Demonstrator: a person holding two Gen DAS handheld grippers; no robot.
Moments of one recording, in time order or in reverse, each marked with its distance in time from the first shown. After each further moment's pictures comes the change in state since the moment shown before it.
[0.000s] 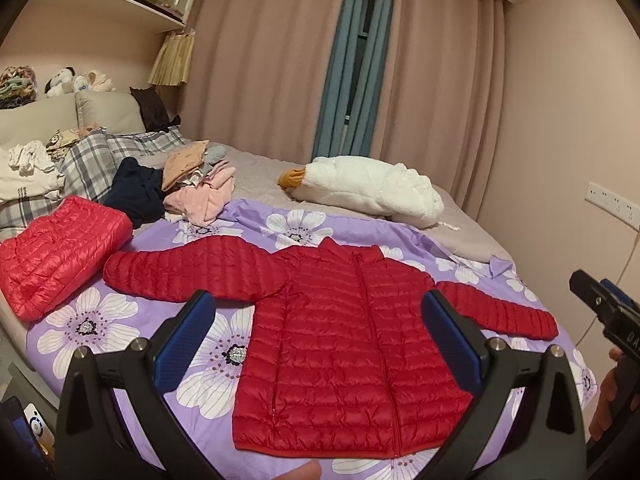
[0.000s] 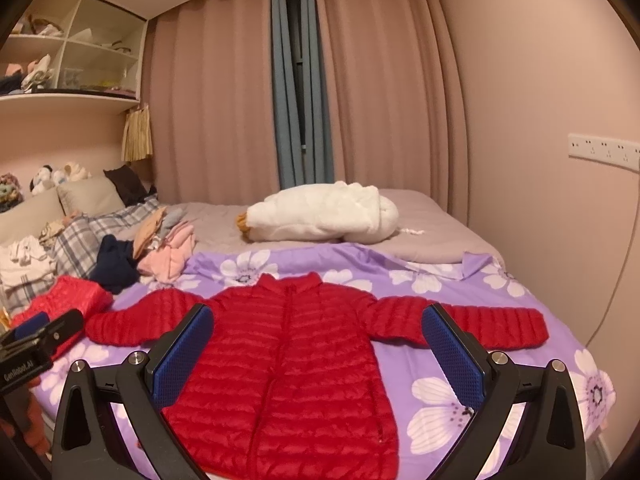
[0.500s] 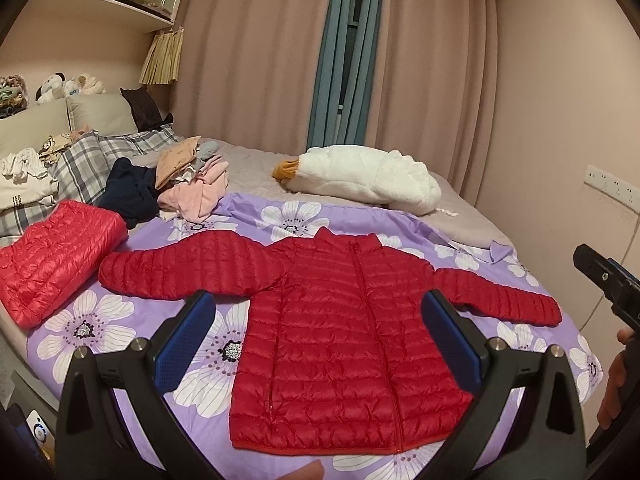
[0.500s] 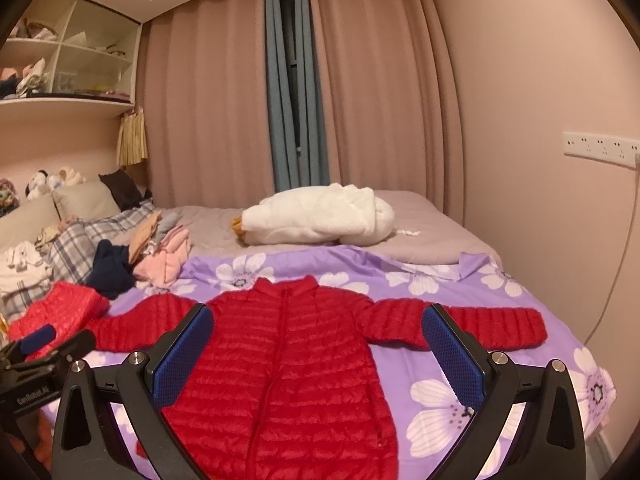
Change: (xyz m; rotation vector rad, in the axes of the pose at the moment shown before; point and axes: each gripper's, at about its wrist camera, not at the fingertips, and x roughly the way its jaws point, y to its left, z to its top) left arm 0.006 -0.008 -0.006 0.033 0.023 0.006; right arm 0.001 -0.001 0.005 0.019 -0.003 -0.005
